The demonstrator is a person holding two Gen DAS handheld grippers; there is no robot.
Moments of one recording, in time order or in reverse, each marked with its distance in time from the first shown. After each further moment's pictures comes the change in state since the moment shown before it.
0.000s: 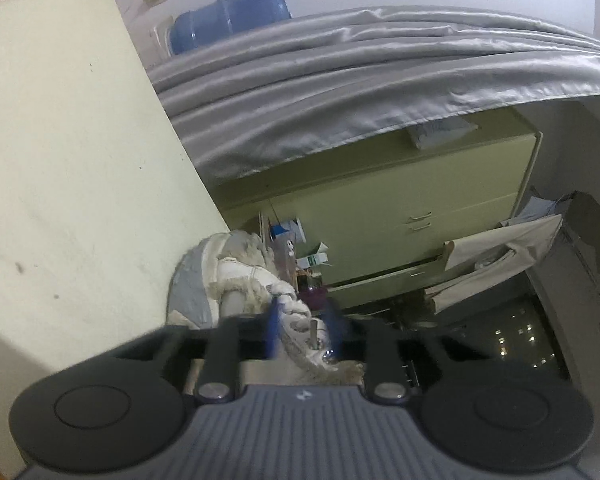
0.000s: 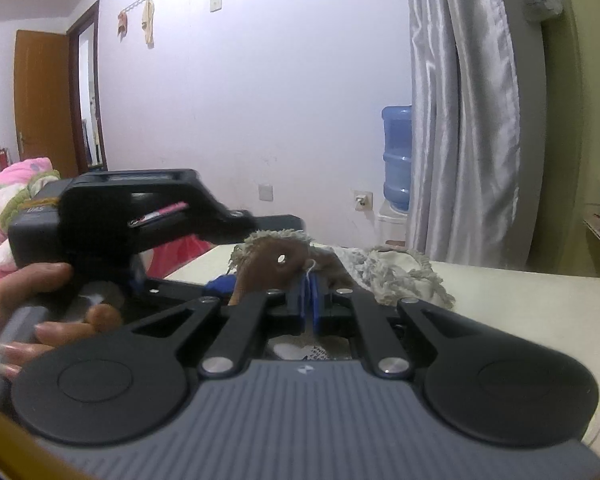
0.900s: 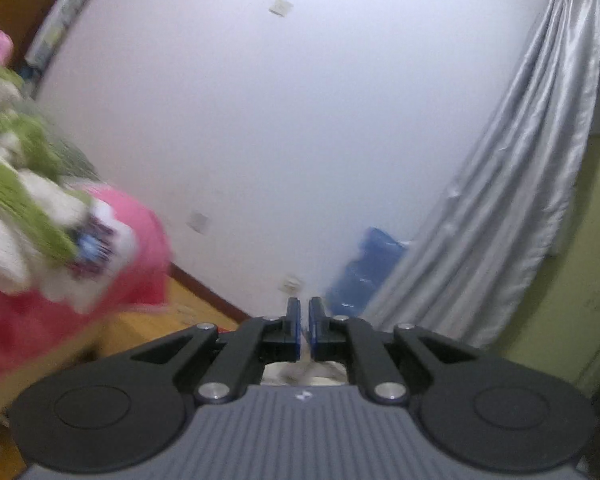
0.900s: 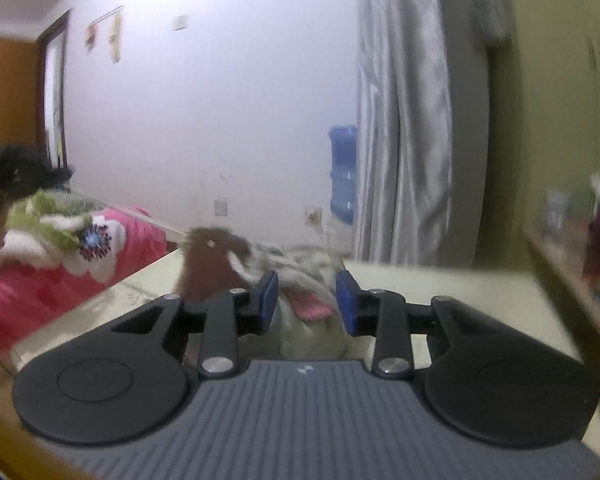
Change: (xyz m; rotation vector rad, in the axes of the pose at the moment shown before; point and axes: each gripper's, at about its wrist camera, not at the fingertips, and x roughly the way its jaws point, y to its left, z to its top) left arm -0.220 -0.080 0.058 0.629 -0.681 0.707; right arm -0.074 -0.031 -0.008 0.037 -0.037 -0.128
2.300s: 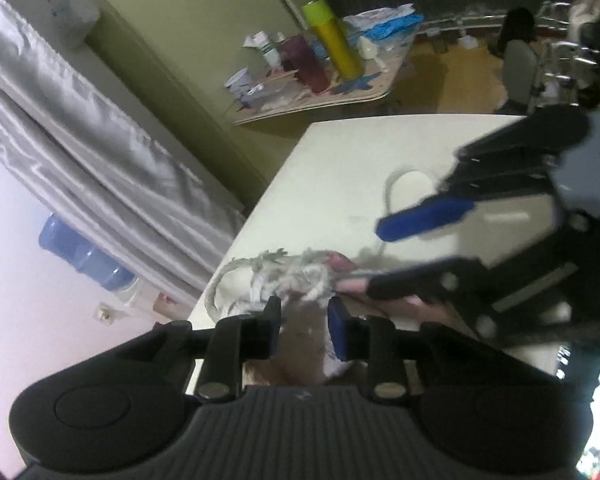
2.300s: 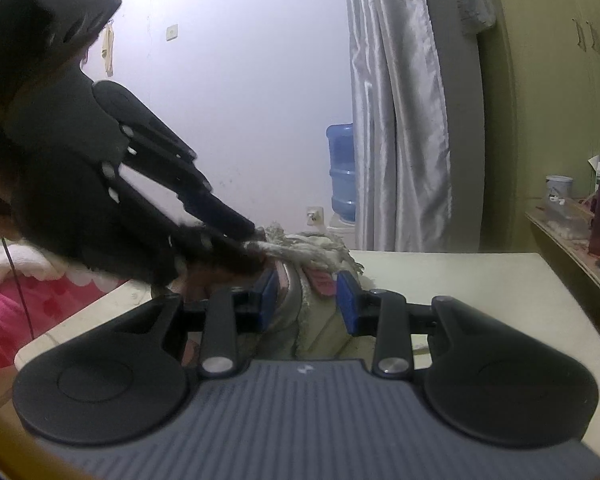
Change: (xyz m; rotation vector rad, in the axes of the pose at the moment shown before) left arm -0.008 -0.338 -0.165 1.445 0.499 -0.578; right arm -0.005 0.009 -0.021 0.031 -0.044 -0.004
